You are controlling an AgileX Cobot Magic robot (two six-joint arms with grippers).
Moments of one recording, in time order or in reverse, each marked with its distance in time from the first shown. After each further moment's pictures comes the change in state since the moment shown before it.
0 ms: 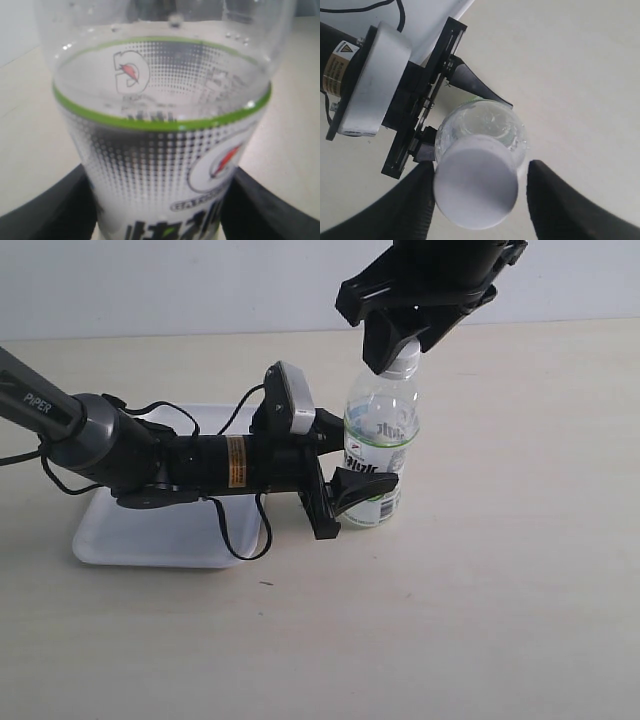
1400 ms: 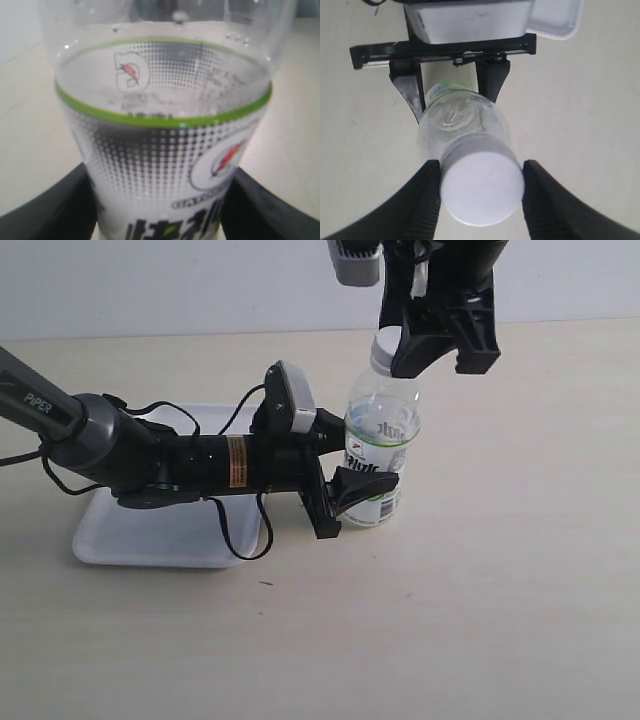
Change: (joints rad) left arm 0.000 0.000 0.000 -0.004 0.004 -0.016; right arm 0.000 0.000 0.000 -0.017 0.000 -1.098
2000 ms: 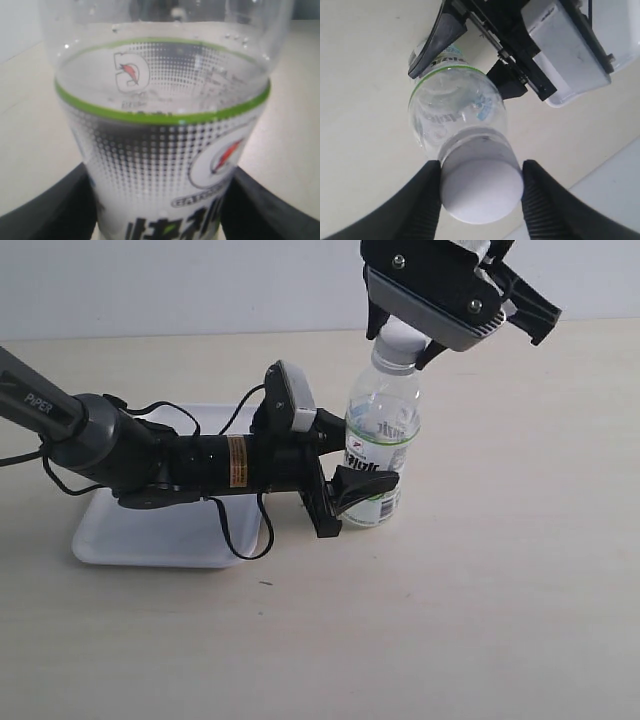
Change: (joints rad) left arm 0.000 0.000 0.000 -0.004 0.002 -0.008; right arm 0.004 -0.003 0.000 -0.023 -0.014 -0.843
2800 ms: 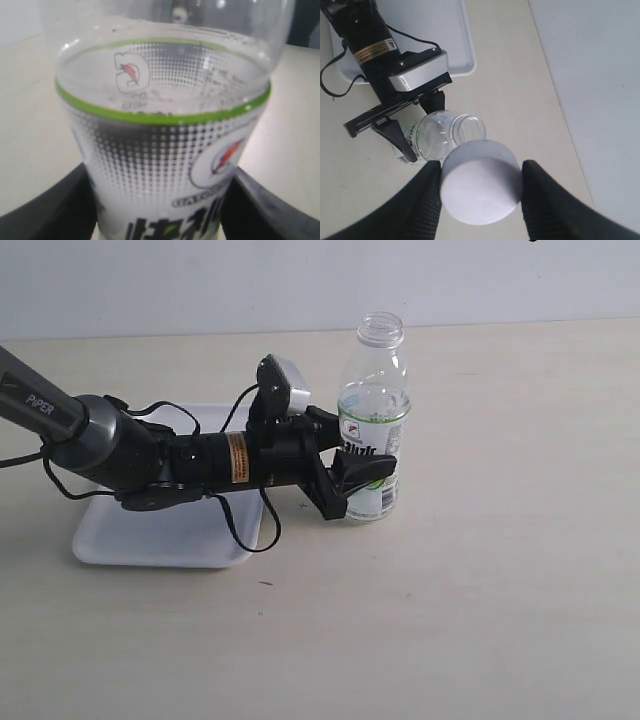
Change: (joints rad) left arm 0.000 0.000 0.000 -0.091 0.019 -0.124; right arm 0.000 -0.292 0.000 0.029 -0.049 1.205
